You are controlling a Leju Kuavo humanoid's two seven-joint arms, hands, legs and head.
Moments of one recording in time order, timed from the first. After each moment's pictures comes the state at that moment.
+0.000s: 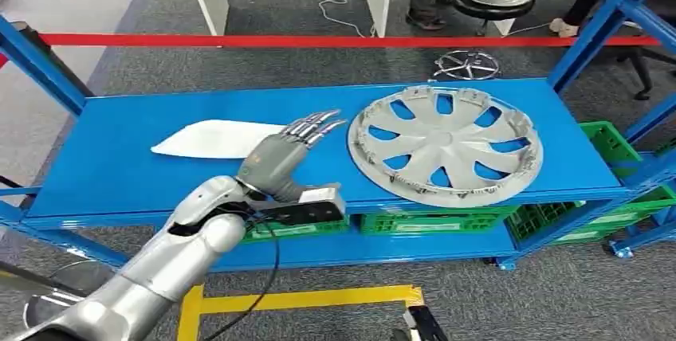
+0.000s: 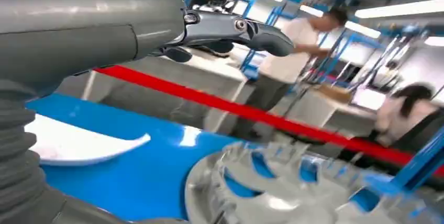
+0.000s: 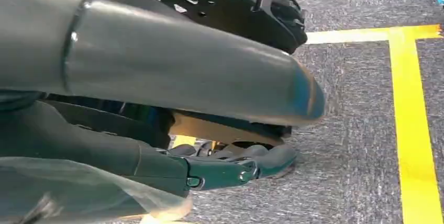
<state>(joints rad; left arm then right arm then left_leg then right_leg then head) -0.62 -0.20 -0.62 -0.90 -0.94 0.13 -0.29 -0.12 0.16 -0.57 -0.21 0.77 0.26 -0.19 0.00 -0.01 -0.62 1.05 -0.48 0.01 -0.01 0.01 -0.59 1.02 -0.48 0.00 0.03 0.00</state>
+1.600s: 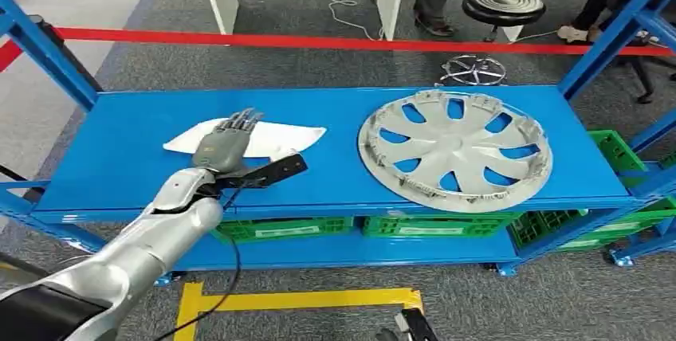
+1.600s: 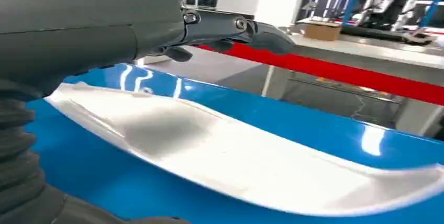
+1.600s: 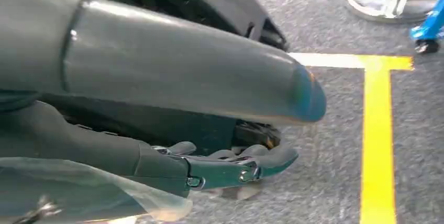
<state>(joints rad) -0.81 -0.20 -0.48 -0.37 -1.09 0.33 -0.01 -0.10 0.17 -0.54 -0.20 0.76 0.30 -0.26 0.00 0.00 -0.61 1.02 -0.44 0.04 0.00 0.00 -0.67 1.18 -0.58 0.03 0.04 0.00</state>
